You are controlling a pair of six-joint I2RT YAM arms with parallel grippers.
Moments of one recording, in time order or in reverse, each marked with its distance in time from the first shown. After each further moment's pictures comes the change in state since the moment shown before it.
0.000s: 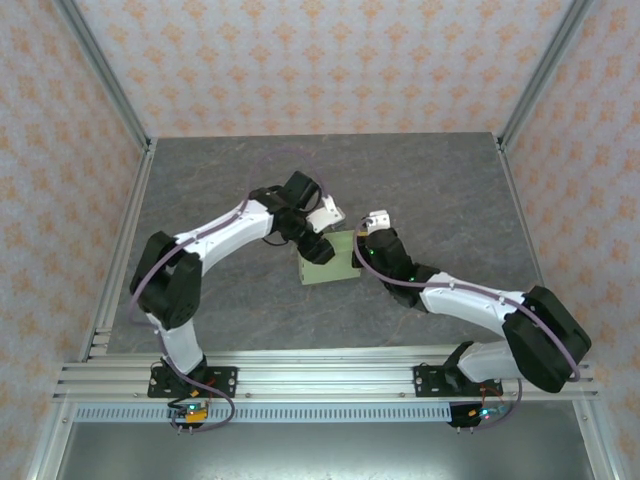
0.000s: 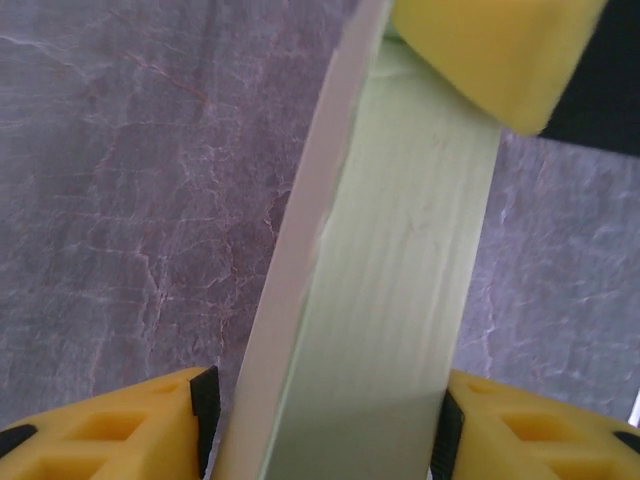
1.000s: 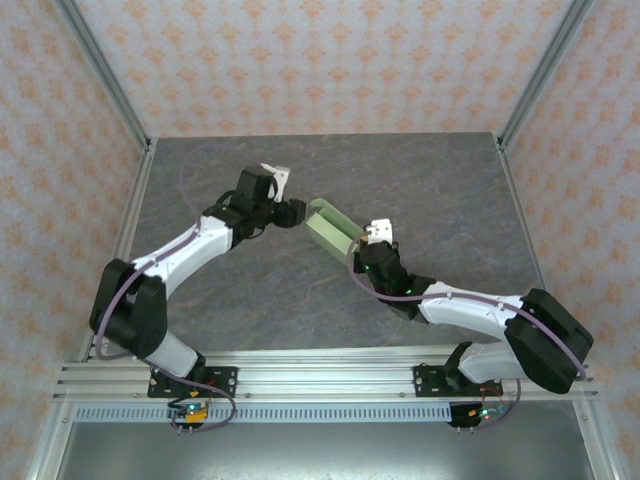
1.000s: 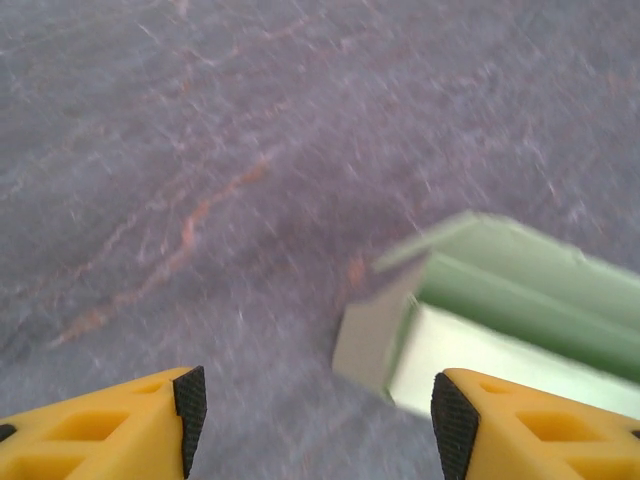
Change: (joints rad) left arm 0.166 -0.196 -0.258 0.500 -0.289 -0.491; right arm 0.087 -0.015 -0.053 0.045 0.249 -0.021
